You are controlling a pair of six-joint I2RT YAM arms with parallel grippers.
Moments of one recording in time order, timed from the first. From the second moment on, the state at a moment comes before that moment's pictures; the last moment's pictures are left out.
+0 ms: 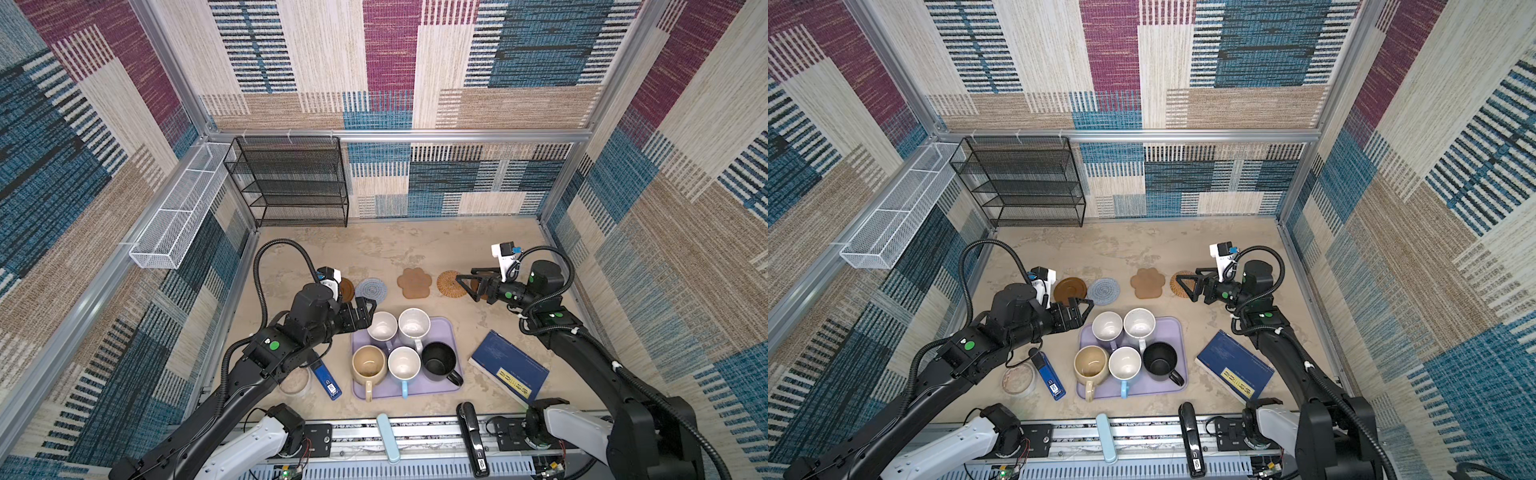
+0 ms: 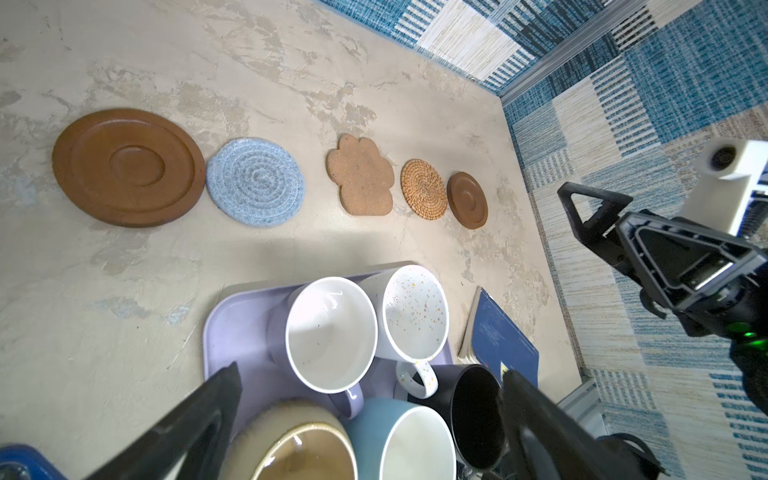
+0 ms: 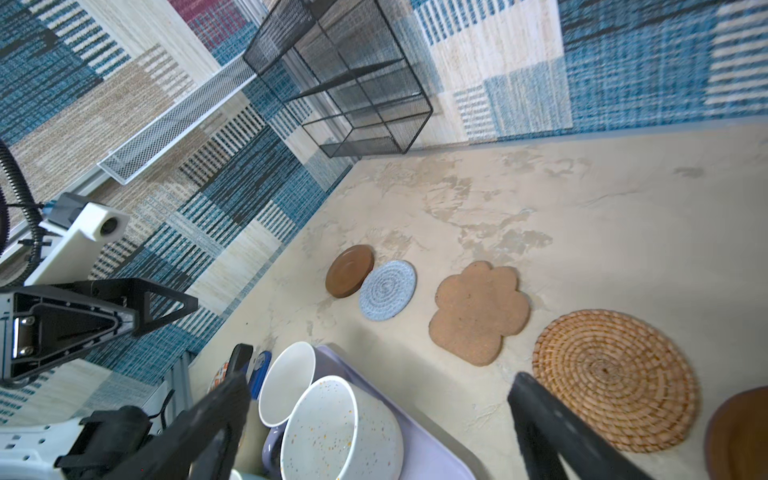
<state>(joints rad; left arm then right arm) -0.61 0.90 0.88 -0.61 0.03 -0.73 0.14 1.14 0.66 0.18 -0.80 0.36</state>
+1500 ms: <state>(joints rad) -0.85 1.54 1.13 -0.86 0.07 -1.24 0.30 1.24 0.71 0.08 -0.57 0.27</state>
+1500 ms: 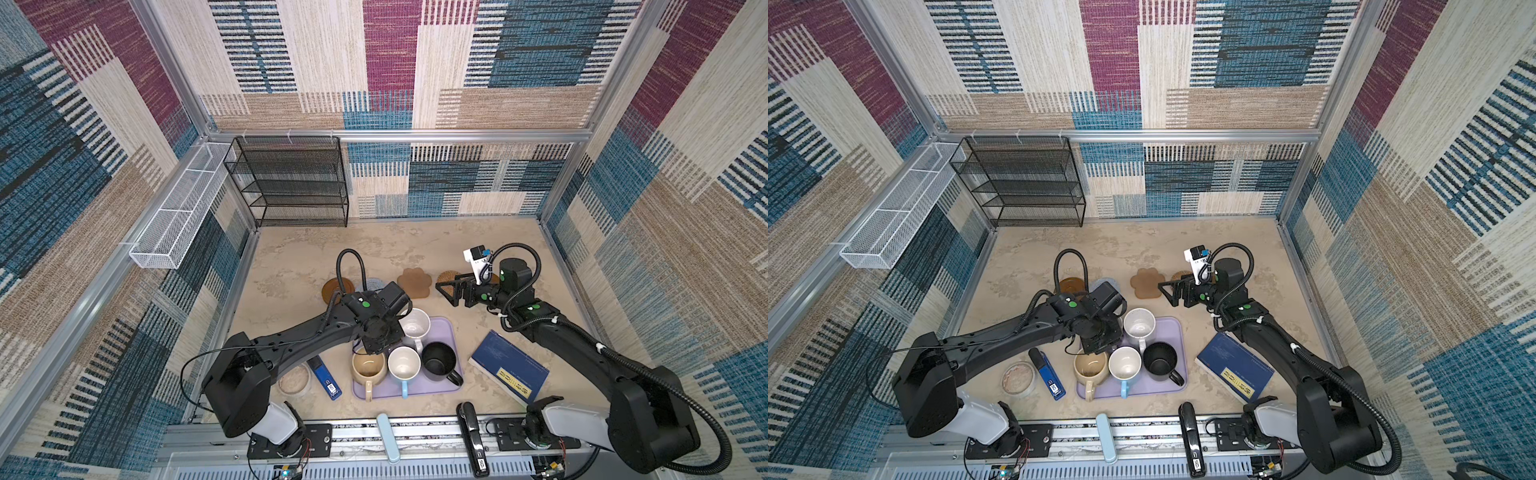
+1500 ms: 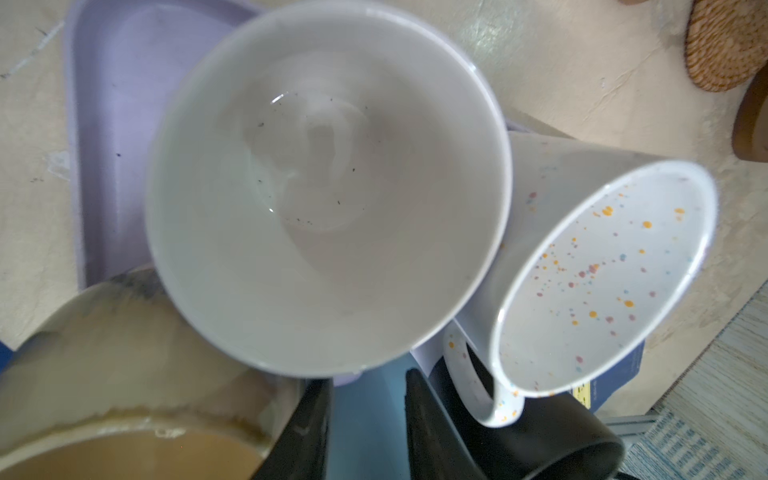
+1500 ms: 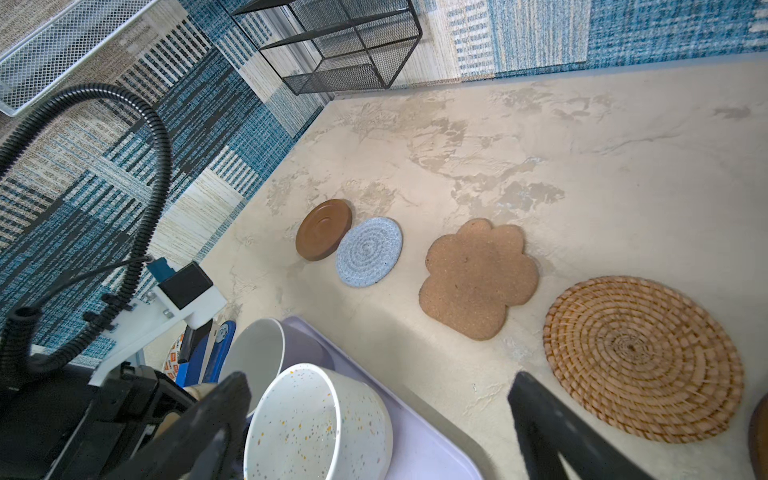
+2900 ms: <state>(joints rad) -0.85 1.54 1.17 -0.94 -0.03 -1.15 0.30 1.26 0.71 0.08 -0.55 0.28</state>
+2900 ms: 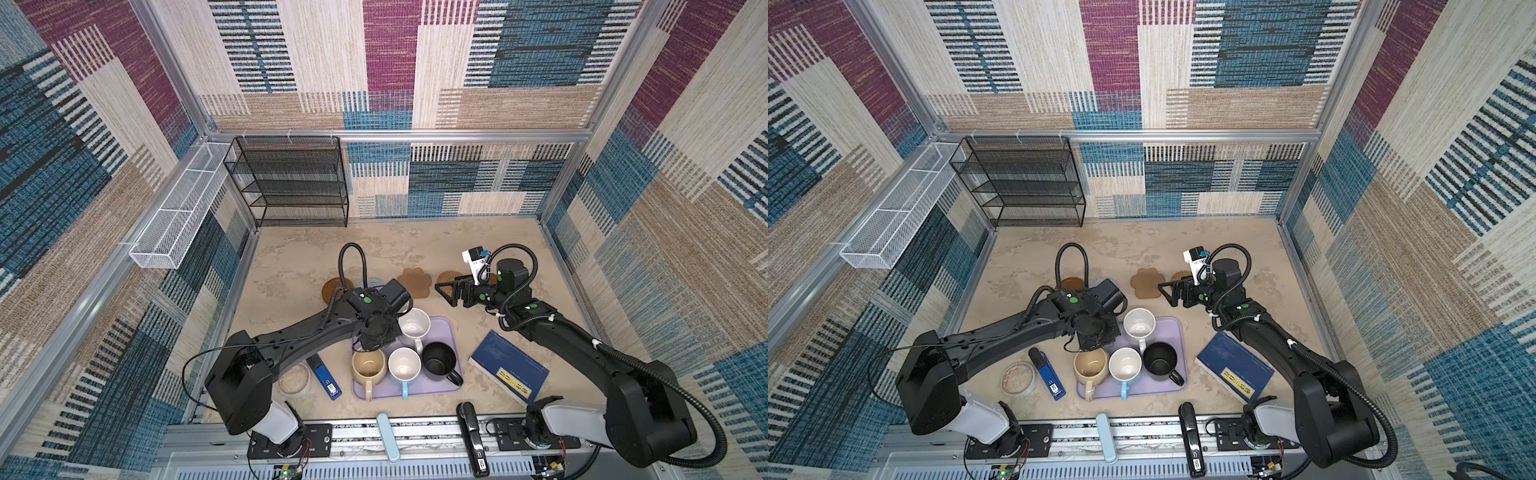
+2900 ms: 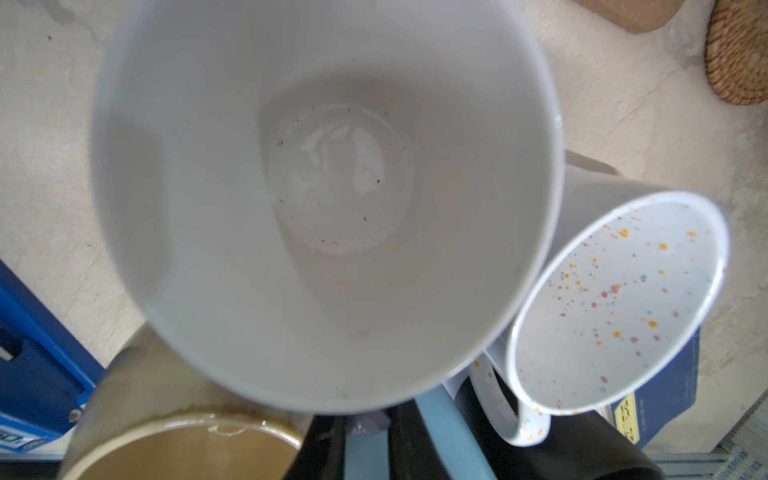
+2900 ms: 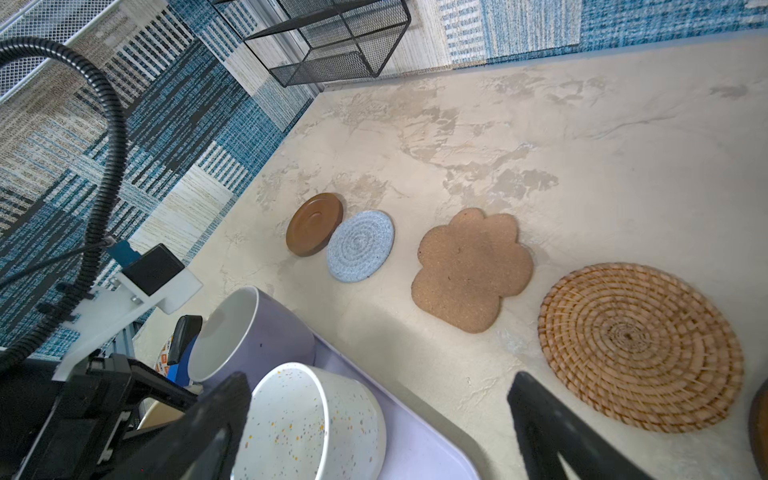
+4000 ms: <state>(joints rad) -0.55 1.27 1.13 -0.87 -0.25 -0.65 0.58 1.45 0.93 0.15 -0.52 0.28</state>
